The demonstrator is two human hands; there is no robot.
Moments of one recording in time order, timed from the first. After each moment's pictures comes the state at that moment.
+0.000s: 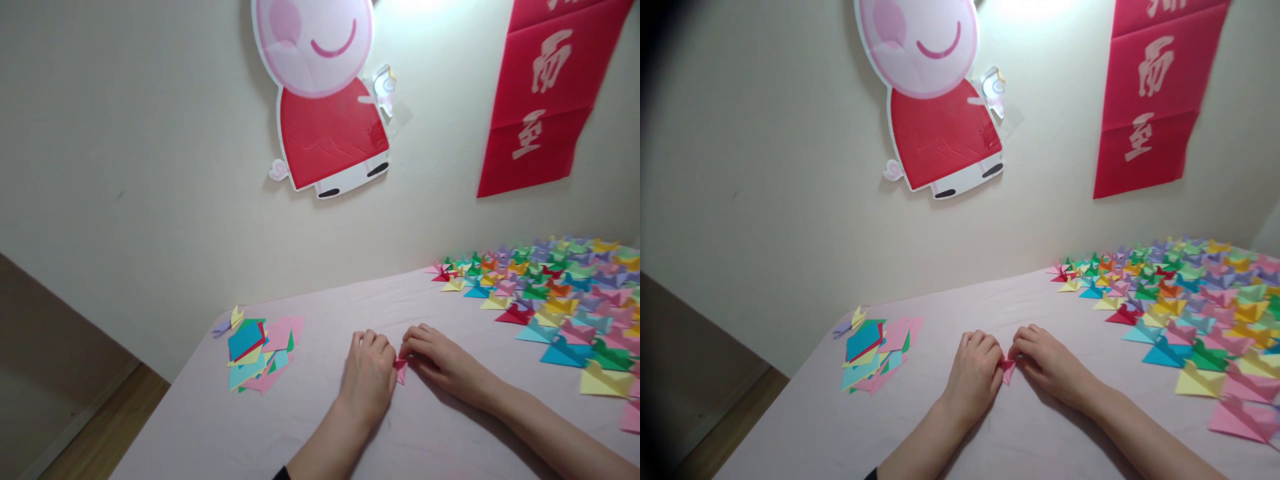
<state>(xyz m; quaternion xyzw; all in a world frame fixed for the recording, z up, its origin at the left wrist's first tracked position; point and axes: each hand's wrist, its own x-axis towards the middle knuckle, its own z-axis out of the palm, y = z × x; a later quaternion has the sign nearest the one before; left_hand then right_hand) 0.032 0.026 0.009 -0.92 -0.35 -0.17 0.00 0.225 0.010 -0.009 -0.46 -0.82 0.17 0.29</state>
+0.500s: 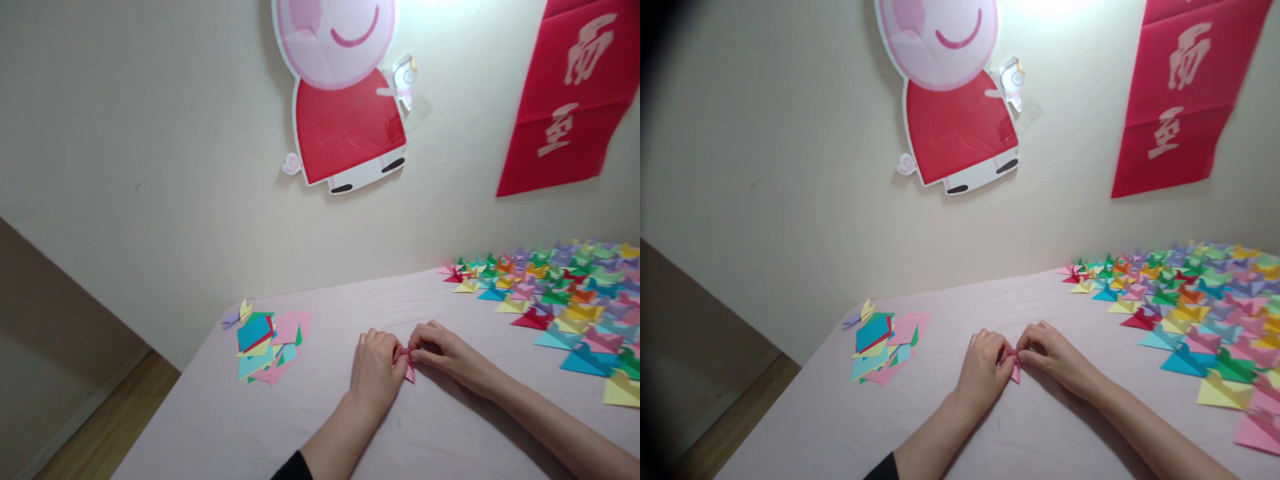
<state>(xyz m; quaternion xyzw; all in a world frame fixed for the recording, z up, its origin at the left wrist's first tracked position) 0.036 0.036 -0.010 -0.86 -0.43 -0.26 -0.10 0.220 0.023 -0.004 -0.51 -0.75 0.28 0.31</state>
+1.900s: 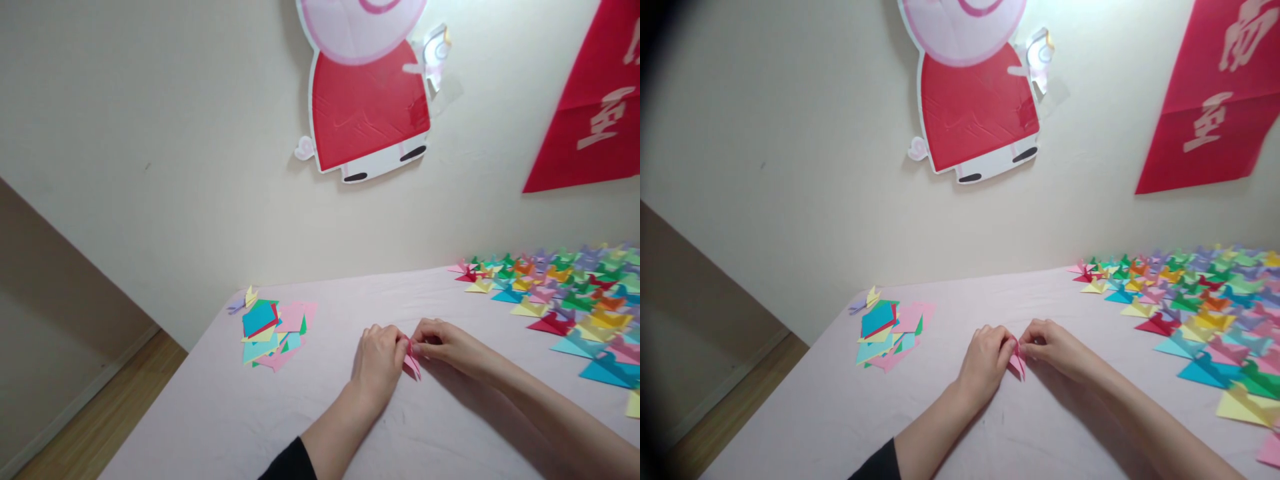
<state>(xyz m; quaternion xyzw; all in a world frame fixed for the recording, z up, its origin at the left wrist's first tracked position) 0.033 0.039 -0.003 -0.84 -0.46 -0.24 -0.16 0.213 0.037 0.004 -0.54 -0.73 0.33 0.25</state>
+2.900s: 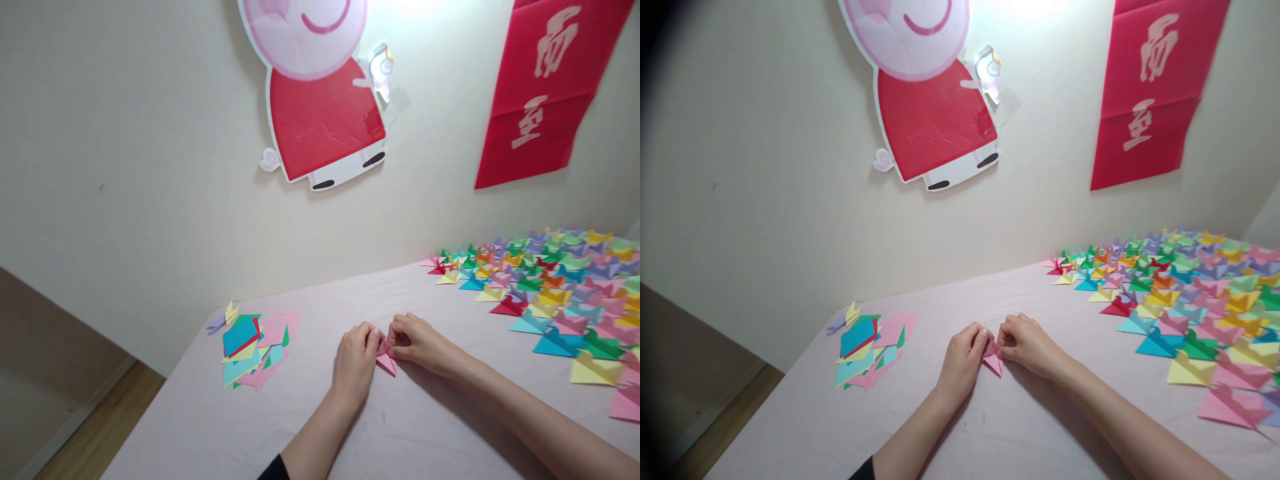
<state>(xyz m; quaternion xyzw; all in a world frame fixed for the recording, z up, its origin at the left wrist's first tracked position) 0.031 0.045 -0.002 -0.78 -0.46 -0.32 -0.28 0.207 0.037 -0.005 -0.57 -0.75 0.22 0.24</state>
